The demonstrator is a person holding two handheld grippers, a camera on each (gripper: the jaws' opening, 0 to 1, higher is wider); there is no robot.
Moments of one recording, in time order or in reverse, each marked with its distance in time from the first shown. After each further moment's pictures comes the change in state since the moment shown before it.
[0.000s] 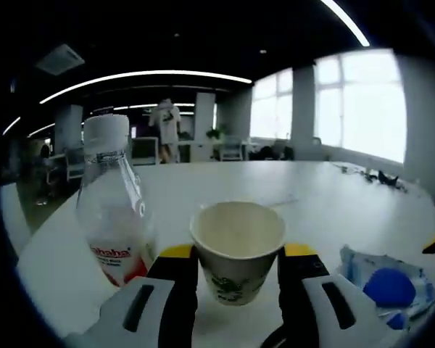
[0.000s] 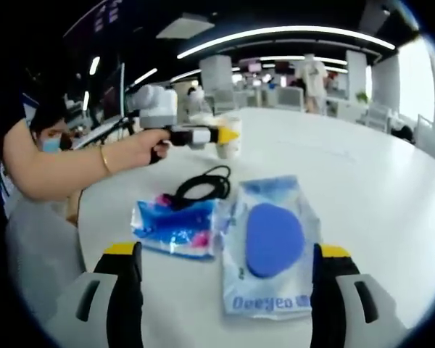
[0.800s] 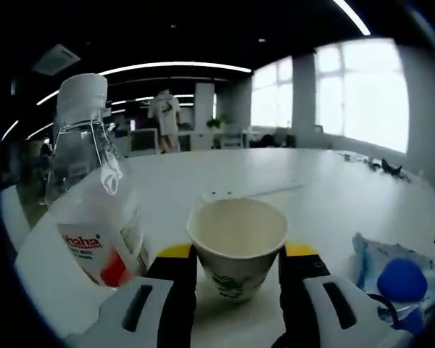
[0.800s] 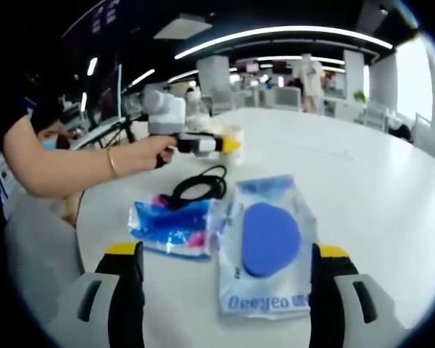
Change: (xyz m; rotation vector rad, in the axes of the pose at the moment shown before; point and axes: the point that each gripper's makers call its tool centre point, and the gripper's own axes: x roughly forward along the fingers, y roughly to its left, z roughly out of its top) left arm 0.014 -0.003 -0.018 0.022 0.063 0.001; right arm -0.001 -0.003 0.000 0.007 -0.005 -0.011
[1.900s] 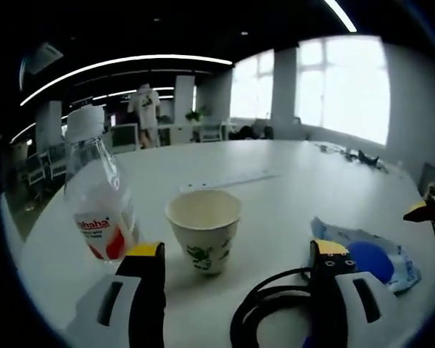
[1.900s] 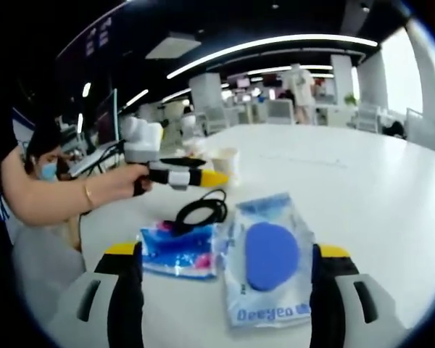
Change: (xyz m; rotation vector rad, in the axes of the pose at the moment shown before) left arm -0.050 -0.033 -0.004 0.033 0.066 -0.140; right arm -0.011 0.001 0.027 0.077 -0.107 -0.019
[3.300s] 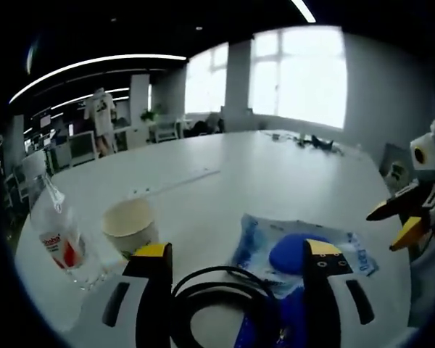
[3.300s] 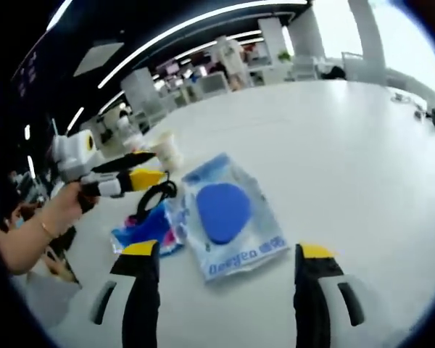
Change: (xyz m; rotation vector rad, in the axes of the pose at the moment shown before) left arm -0.012 -0.081 0.007 0.099 0.037 -0.236; right arm -0.040 -0.038 -0.044 0.343 0.133 -0.272
